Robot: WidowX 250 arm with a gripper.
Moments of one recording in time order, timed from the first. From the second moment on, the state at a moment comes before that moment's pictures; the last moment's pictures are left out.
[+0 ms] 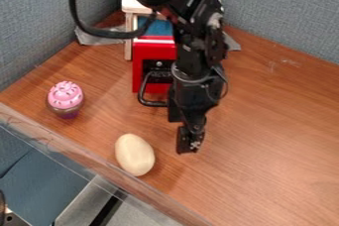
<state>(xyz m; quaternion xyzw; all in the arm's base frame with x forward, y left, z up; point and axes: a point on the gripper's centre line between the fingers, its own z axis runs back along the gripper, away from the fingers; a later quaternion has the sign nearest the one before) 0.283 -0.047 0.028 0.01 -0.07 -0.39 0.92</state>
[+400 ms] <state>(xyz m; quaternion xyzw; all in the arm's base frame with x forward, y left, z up) 0.286 -0.031 0.028 0.02 -0.07 -0.37 0.93</state>
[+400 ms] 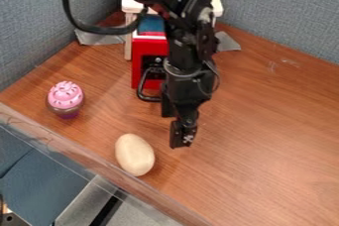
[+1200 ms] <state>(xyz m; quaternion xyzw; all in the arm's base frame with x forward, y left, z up) 0.320 -0.006 0.049 0.01 -0.12 -0.34 0.93</state>
